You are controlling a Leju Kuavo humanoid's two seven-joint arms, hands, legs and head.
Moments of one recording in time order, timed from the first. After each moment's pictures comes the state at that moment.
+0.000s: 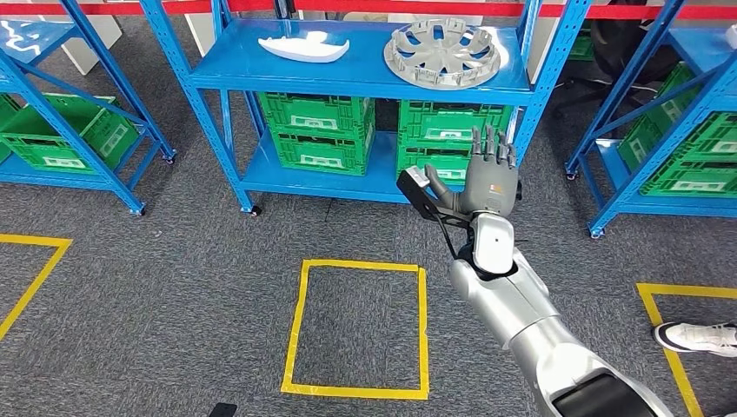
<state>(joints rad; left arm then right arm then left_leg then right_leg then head) -0.06 -0.01 -0.17 -0.16 -0.23 0.16 0.09 -0.64 0.03 0.47 -0.31 1.31 -0.56 0.00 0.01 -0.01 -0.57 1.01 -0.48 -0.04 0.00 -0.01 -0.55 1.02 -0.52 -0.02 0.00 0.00</state>
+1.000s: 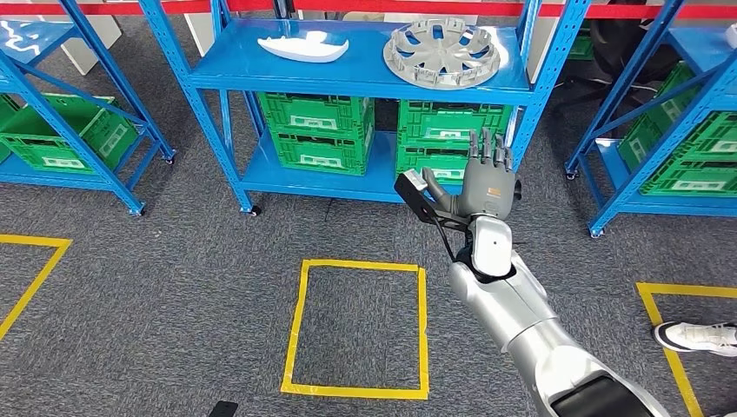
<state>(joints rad) -0.06 -0.02 -0.17 -0.16 -0.24 0.16 0.10 -0.63 0.04 0.47 -0.31 1.31 -0.56 -0.02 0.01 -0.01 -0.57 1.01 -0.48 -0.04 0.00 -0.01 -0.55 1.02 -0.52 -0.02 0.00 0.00</state>
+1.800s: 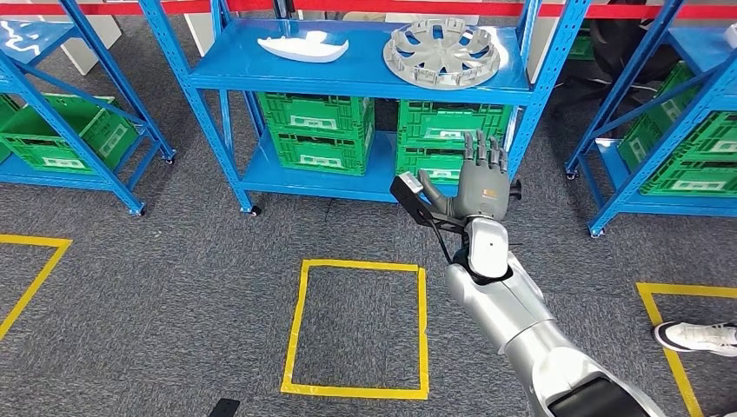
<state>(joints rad) -0.07 -0.02 -0.17 -0.16 -0.25 0.15 0.11 -0.62 0.05 0.47 -0.31 1.31 -0.56 -0.03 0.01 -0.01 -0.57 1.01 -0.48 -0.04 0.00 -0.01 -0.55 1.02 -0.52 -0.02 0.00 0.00</state>
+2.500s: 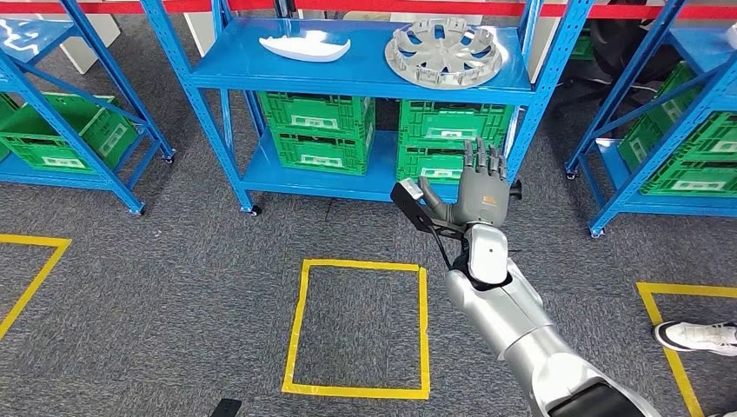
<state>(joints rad) -0.07 -0.02 -0.17 -0.16 -0.25 0.16 0.11 -0.60 0.05 0.47 -0.31 1.30 -0.57 -0.03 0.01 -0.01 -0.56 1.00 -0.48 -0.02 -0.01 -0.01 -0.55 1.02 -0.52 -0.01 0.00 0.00</state>
